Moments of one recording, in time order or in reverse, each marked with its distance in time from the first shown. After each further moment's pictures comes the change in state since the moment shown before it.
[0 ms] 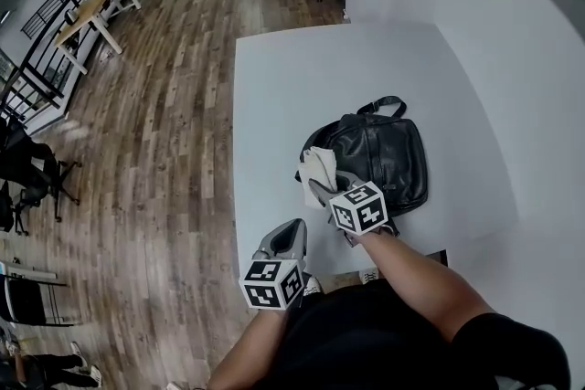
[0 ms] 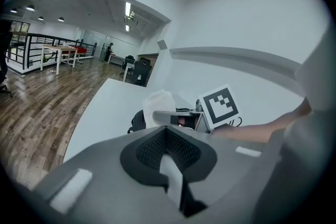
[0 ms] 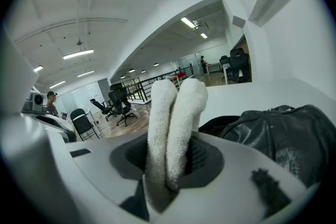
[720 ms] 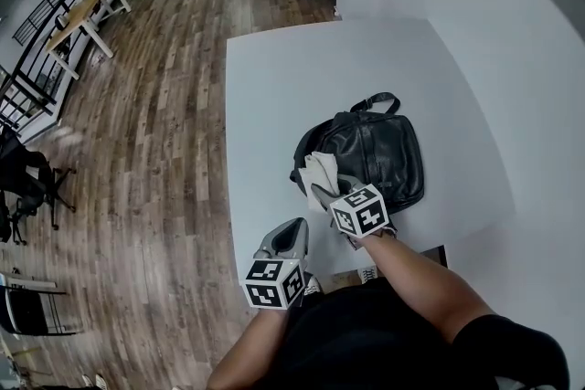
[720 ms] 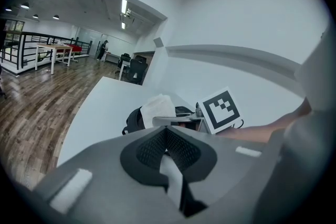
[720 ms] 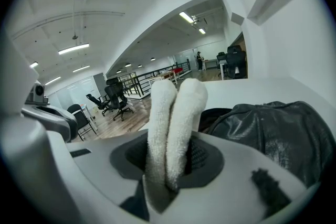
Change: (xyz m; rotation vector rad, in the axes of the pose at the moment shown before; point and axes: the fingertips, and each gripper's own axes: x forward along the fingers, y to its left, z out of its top) left arm 0.015 -0.007 -0.001 0.017 0.022 -0.040; right arm -0.007 -0.013 -0.019 -0.001 0.062 -0.039
